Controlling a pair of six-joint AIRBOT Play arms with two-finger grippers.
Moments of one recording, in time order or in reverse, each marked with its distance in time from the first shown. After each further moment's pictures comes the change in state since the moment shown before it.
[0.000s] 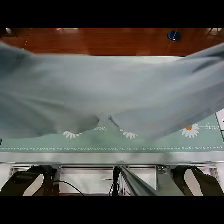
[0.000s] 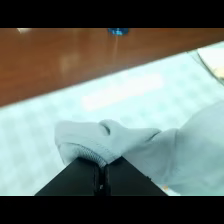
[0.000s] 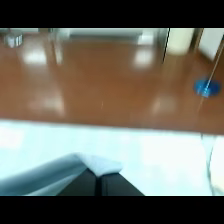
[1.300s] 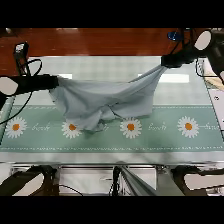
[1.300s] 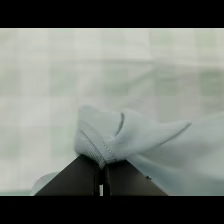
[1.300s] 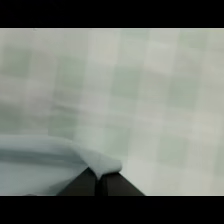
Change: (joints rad) left arm 0.037 -0.309 -1.086 0.142 1.003 0.053; right arm 0.466 -0.871 -0.212 -0.363 -0.442 0.080
